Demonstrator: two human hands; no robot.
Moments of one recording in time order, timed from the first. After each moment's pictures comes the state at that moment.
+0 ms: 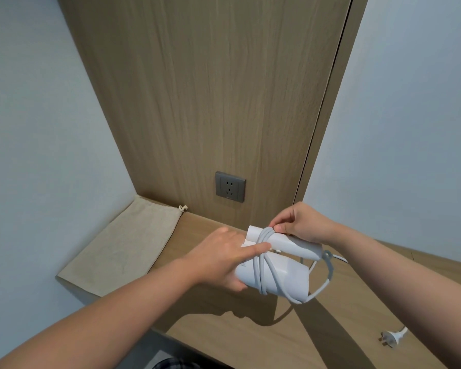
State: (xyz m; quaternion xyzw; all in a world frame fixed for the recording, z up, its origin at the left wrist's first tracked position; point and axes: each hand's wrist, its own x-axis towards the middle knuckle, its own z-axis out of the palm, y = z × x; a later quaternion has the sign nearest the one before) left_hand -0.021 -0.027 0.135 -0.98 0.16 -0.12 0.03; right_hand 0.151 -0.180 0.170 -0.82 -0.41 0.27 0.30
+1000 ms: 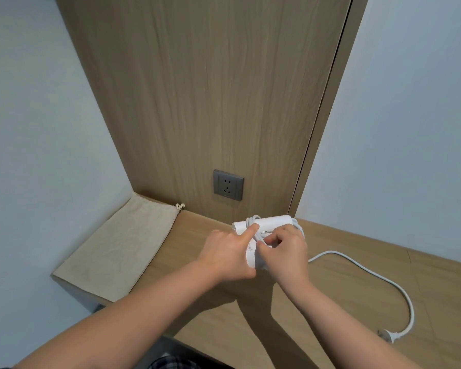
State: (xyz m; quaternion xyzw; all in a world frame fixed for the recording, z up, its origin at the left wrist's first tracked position) left_hand -0.003 -0.057 0.124 -0.99 -0.12 -0.07 -0.02; right_hand 0.069 -0.170 0.116 -0.88 -0.21 -0.03 0.43
